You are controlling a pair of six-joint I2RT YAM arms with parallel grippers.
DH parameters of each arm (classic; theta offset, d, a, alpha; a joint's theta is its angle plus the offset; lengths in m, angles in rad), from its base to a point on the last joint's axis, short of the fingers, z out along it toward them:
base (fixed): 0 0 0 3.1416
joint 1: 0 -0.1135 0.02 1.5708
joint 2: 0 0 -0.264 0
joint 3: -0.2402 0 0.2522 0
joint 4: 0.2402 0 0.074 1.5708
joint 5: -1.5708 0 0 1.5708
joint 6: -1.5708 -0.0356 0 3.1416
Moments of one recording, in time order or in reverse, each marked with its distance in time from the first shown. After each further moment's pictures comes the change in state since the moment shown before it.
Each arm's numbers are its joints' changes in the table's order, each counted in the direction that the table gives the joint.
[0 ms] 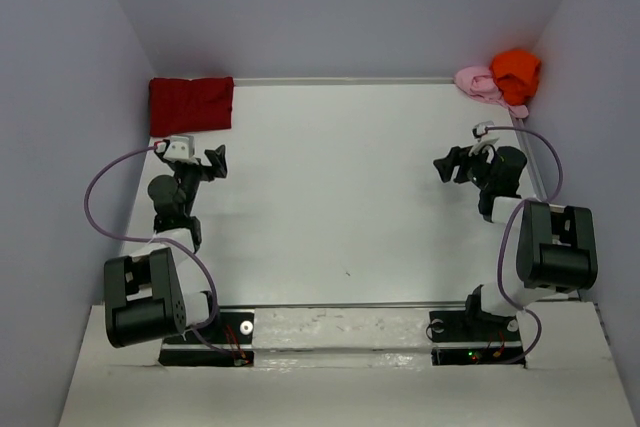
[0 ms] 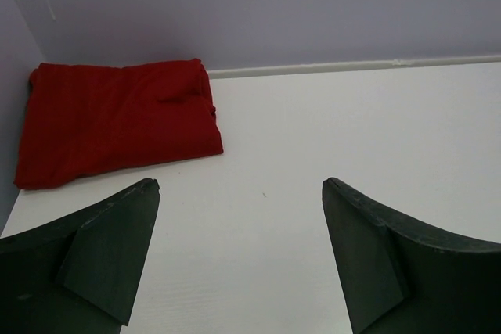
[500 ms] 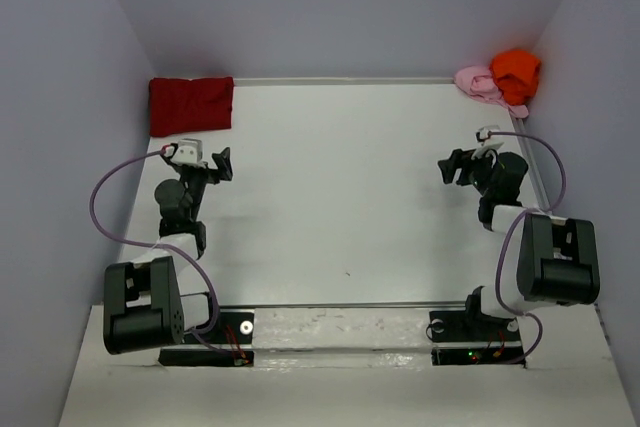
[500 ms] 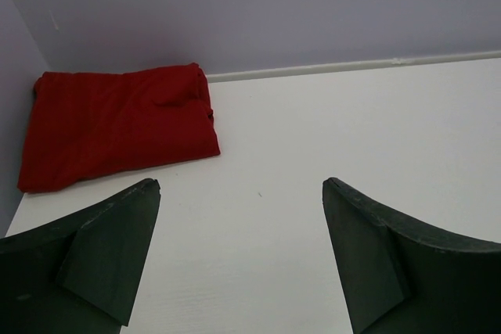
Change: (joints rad) left arm 0.058 -0.042 0.033 0.002 0.069 -0.046; right arm -0.009 -0.053 0.043 -0.027 -0.083 0.008
